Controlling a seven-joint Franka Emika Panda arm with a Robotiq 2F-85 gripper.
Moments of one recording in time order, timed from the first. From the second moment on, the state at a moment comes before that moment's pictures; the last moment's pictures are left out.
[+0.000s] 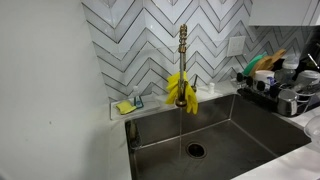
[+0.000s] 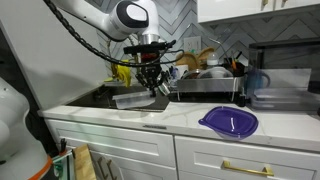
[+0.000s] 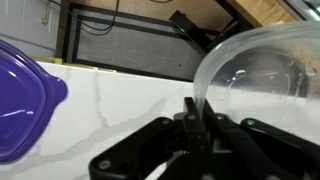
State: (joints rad) arm 0.03 -0.25 -0.04 -2.30 -0.25 1.86 -0.65
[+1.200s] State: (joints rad) arm -0.07 -0.16 -0.19 -2.33 -0.20 2.12 -0.65
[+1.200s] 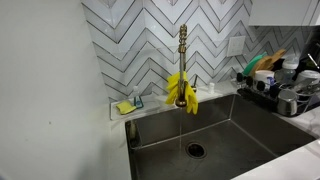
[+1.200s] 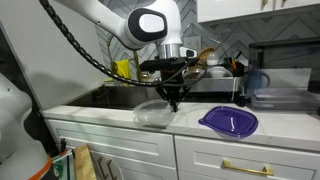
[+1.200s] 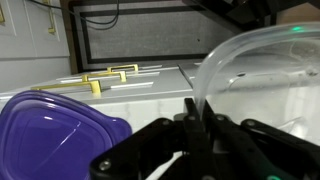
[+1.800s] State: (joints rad) arm -0.08 -0.03 -0.19 -2.29 -0.06 2.32 -0.67
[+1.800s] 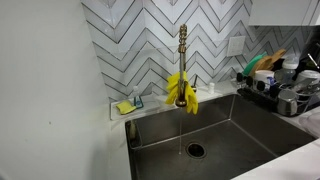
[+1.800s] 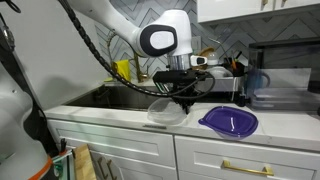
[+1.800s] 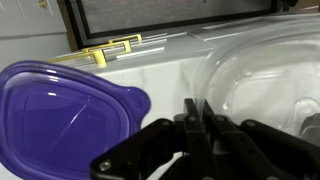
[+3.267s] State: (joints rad) arm -0.19 0.05 -0.21 -2.10 0.03 2.34 -0.37
